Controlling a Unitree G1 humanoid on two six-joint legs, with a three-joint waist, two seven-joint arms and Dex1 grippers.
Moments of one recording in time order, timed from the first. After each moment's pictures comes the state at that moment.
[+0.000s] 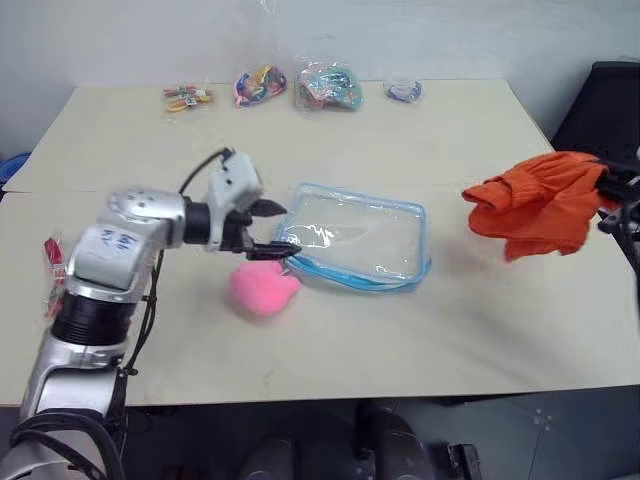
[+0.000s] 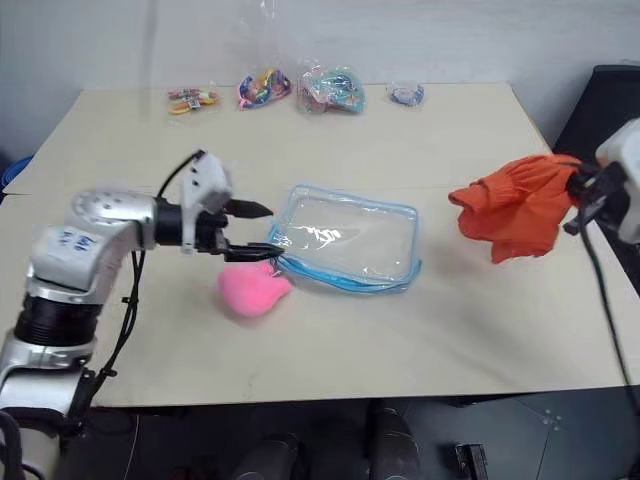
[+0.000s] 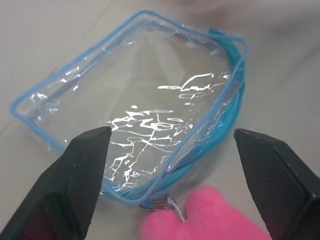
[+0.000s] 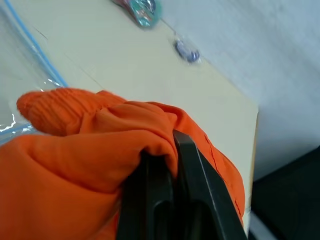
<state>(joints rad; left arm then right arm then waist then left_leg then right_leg) -0.78 0.72 -0.07 -0.09 -0.34 0.74 -1.07 -0.34 -0.96 -0.48 -0.05 0.22 0.47 0.86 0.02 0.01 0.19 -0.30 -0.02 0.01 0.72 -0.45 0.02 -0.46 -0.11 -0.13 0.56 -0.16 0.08</state>
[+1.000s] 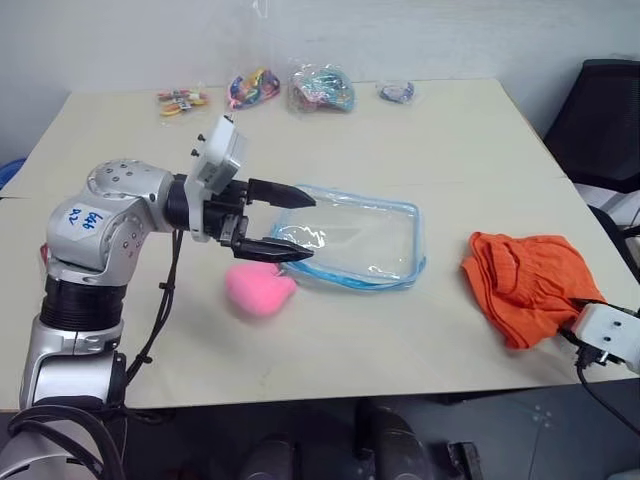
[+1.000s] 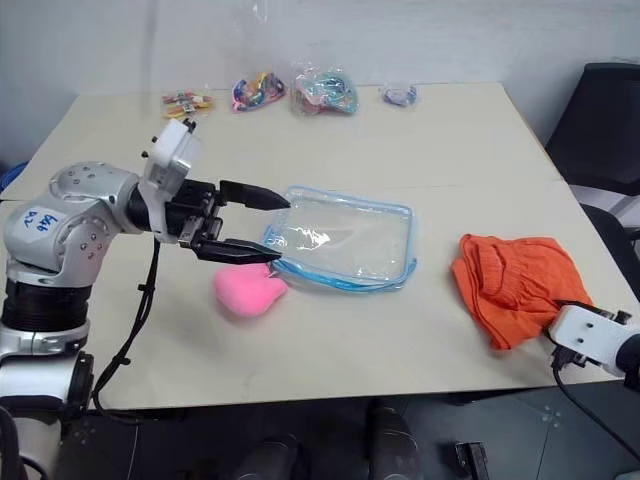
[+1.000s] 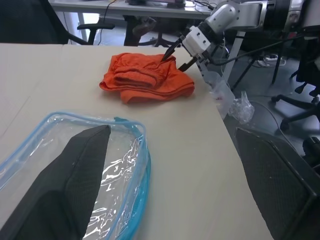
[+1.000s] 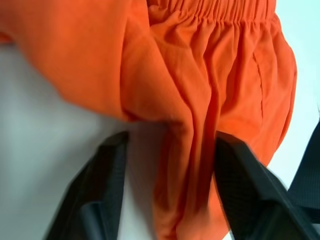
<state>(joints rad) -0.86 0.72 -0.04 -0.03 -0.57 0.67 -1.32 0.28 -1.03 -0.46 0.19 -0.01 -0.32 0.81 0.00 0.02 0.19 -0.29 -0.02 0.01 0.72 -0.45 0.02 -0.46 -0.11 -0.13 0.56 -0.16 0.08</state>
